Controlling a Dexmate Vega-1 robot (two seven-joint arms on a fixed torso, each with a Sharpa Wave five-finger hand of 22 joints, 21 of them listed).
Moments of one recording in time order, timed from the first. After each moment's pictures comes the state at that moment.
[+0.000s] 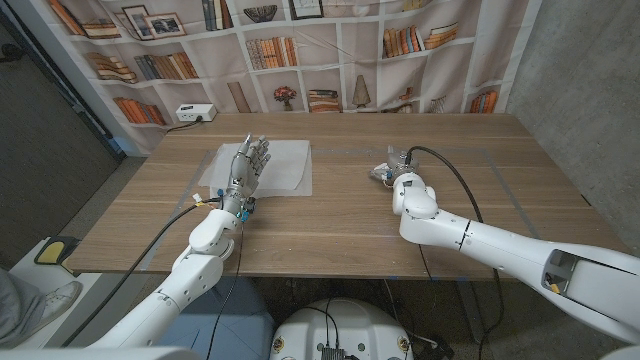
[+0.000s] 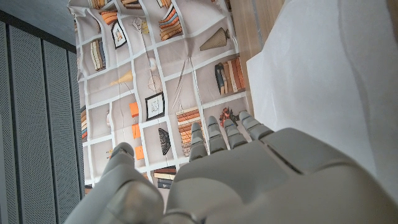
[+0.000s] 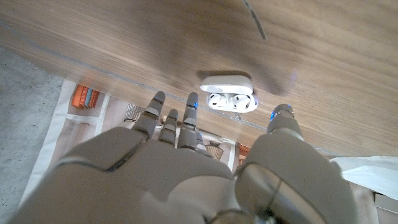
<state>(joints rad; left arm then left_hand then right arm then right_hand) 1.07 0.52 0.32 -1.47 -0.67 -0.44 0.00 0.10 0.00 0.41 -0.09 0.19 0.17 -0.09 0.19 0.18 0.17 -0.01 0.23 0.20 0.04 -0.04 0.18 0.18 0.08 0.03 0.19 0.17 -0.50 -0.61 -1.12 -1.72 -0.58 -1.03 -0.01 0.52 0.01 0.18 -0.14 0.18 -0.17 0.06 0.20 0.19 0.34 0.07 0.31 0.31 0.00 0.08 0.23 0.20 0.18 0.15 0.20 0.17</state>
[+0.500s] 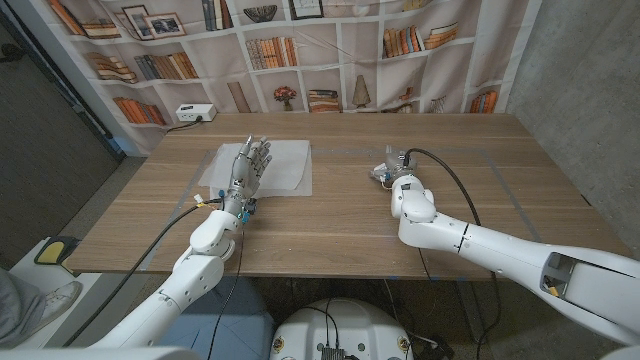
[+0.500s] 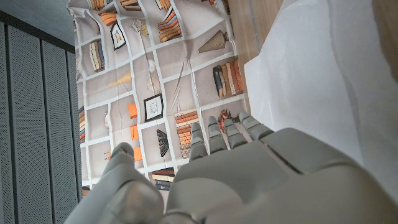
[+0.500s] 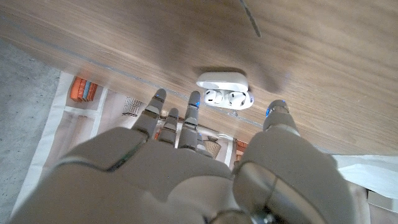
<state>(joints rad) 1.07 0.52 0.33 -1.46 -0.68 -0.44 -0.01 0.10 0.00 0.41 -0.09 0.19 0.17 -0.09 0.19 0.18 0.17 -0.01 0.23 0.20 0.04 -0.04 0.18 0.18 0.08 0.03 0.19 0.17 -0.51 -0.60 -1.13 -1.71 -0.61 -1.02 -0.04 0.58 0.04 0.21 -0.16 0.18 -0.17 0.05 0.20 0.19 0.37 0.04 0.33 0.32 0.03 0.06 0.23 0.20 0.20 0.14 0.20 0.17</state>
